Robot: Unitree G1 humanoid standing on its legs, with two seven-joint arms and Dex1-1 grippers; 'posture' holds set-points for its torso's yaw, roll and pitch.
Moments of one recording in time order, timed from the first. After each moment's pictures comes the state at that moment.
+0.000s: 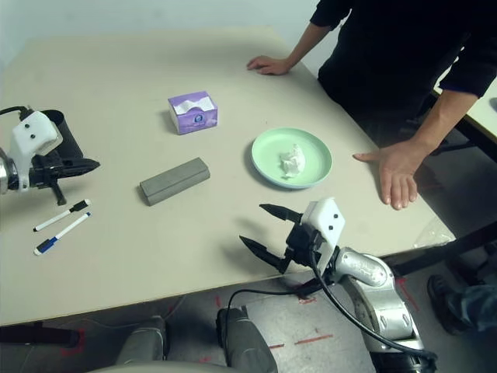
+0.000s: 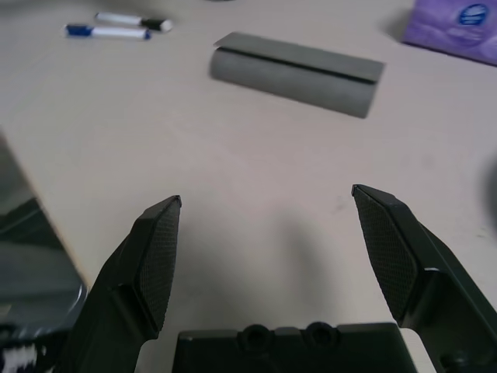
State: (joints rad) left arm -0.38 1.09 0.02 0.08 -0.13 0.31 -1.18; right arm 0.08 -0.60 -0.02 -0.26 0.37 0.04 0.98
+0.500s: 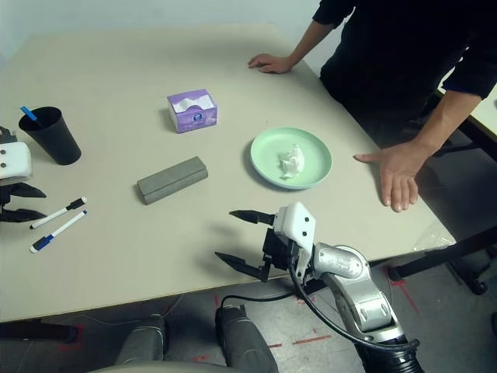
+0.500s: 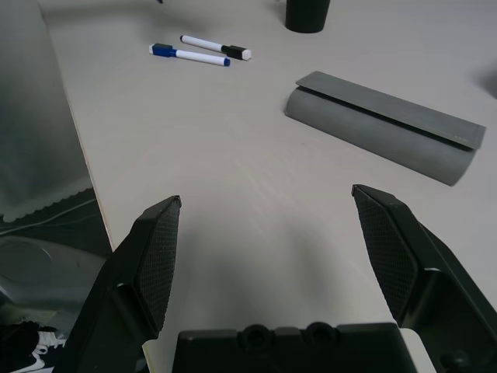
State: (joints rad) left arm -0.33 1.38 -0.02 -0.10 -0.13 0.50 -1.41; right arm 0.01 -0.57 0.10 -0.31 0.37 0.04 0.99
